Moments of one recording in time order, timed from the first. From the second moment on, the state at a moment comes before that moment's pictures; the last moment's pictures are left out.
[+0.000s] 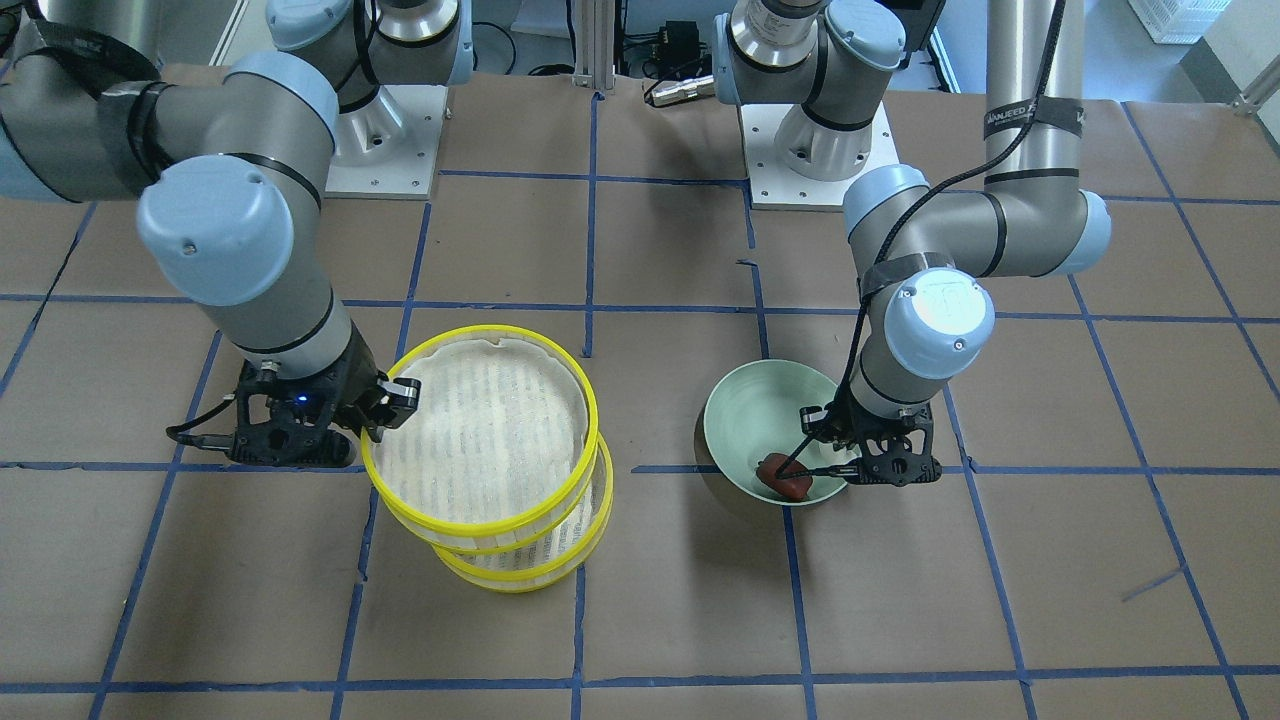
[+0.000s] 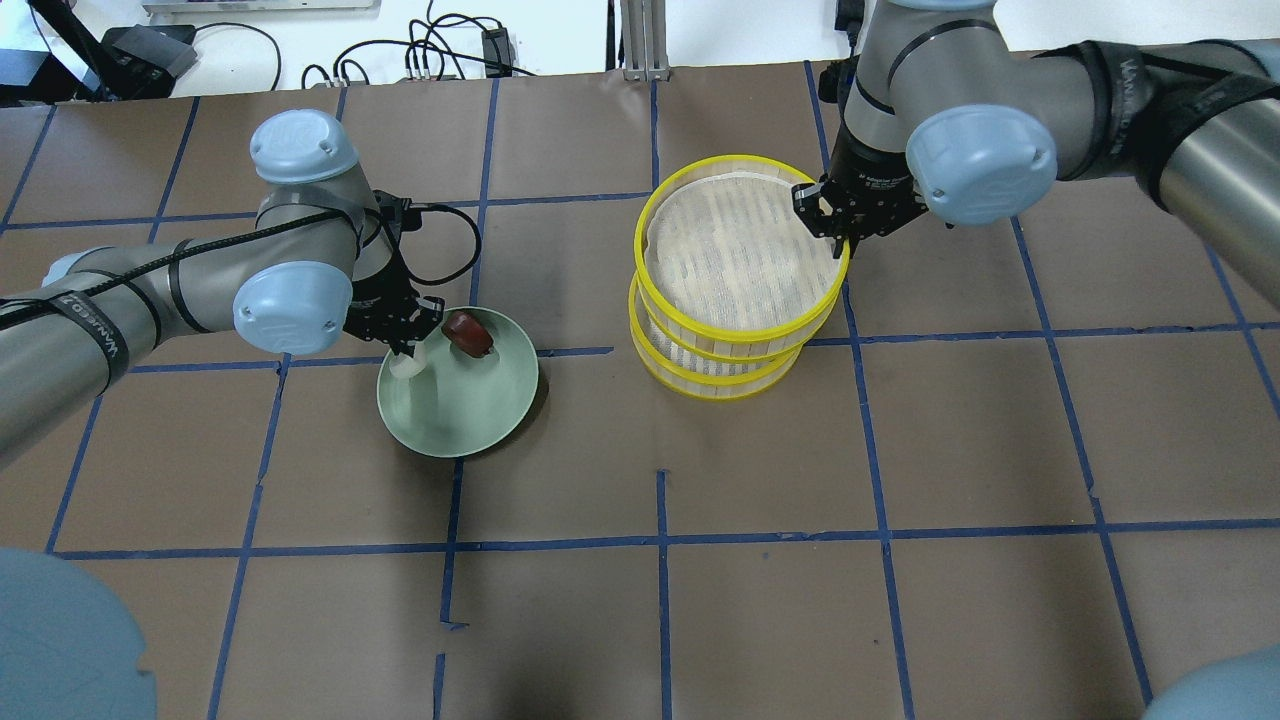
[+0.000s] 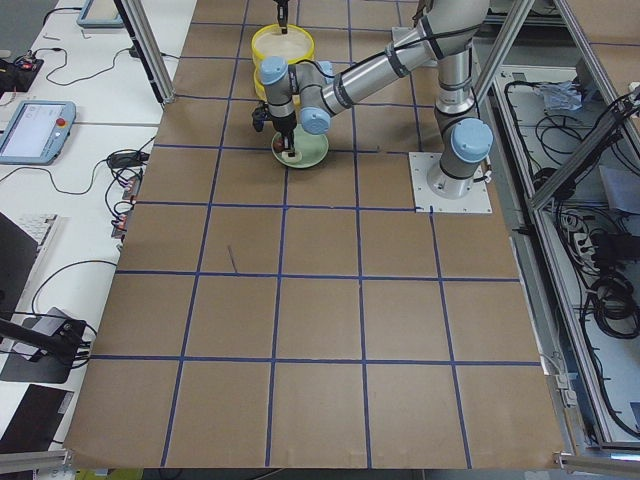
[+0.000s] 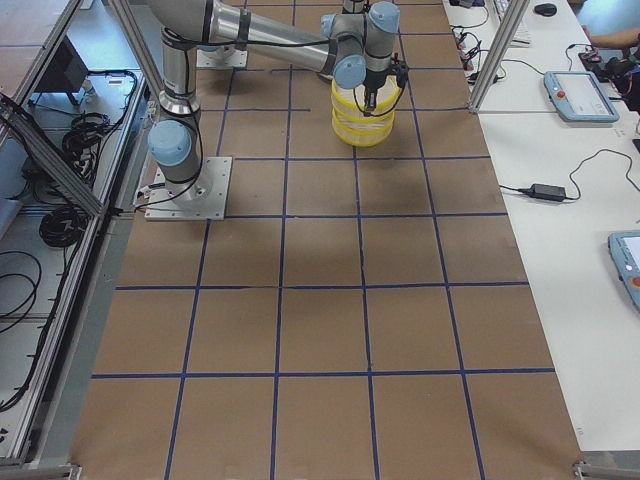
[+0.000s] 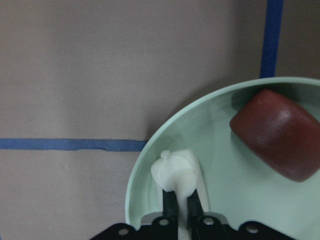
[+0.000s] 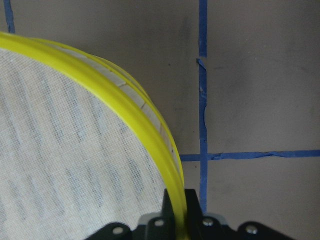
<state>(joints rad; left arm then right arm) -1.51 -1.90 -1.85 -1.03 1.66 0.05 1.61 -1.28 1.59 -1.86 -1.55 0.06</state>
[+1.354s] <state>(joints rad) -1.87 -2.04 -1.61 -0.82 1.36 -0.80 1.31 -1.19 1.52 -1.82 -1.71 -0.35</state>
